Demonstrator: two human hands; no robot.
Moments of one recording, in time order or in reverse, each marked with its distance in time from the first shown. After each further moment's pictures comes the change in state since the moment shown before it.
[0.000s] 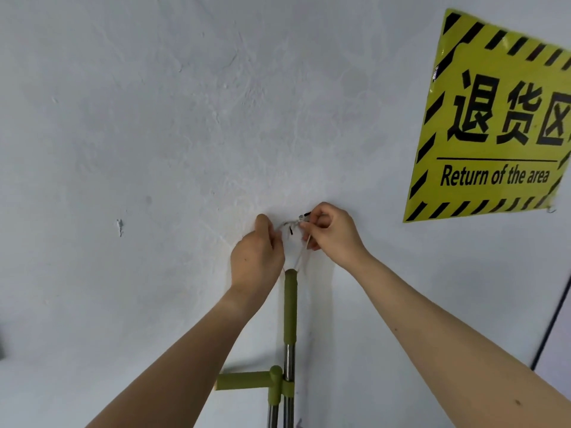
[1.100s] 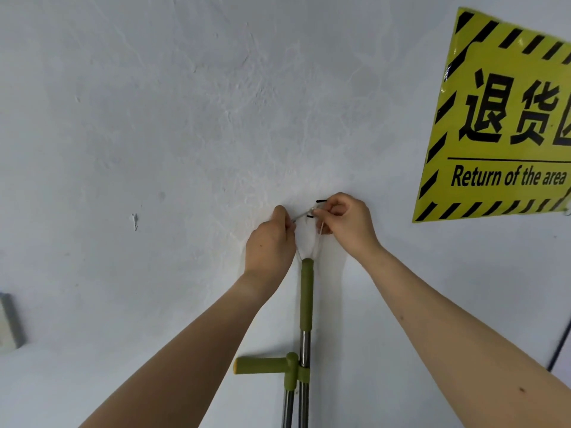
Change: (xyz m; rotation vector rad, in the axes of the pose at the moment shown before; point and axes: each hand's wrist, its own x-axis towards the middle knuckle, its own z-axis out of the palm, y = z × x) left_hand 0.011 0.009 -0.001 0.001 -0.076 0.043; right_hand 0.011 -0.005 -0.008 -0.008 0.120 -0.056
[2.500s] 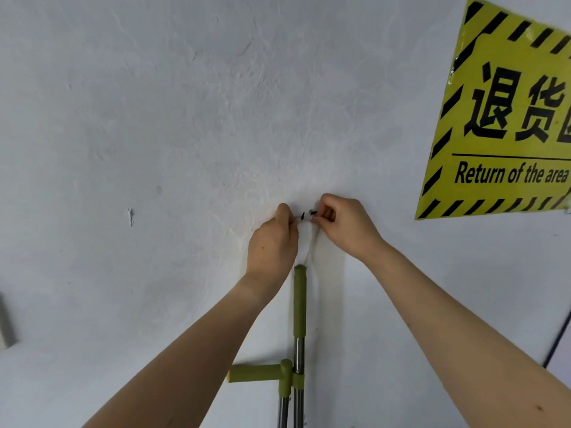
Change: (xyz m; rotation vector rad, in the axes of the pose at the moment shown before) left_hand -0.005 0.000 0.004 -0.034 0.023 0.042; right_hand 0.000 0.001 -0.002 -0.522 -0.180 -0.295
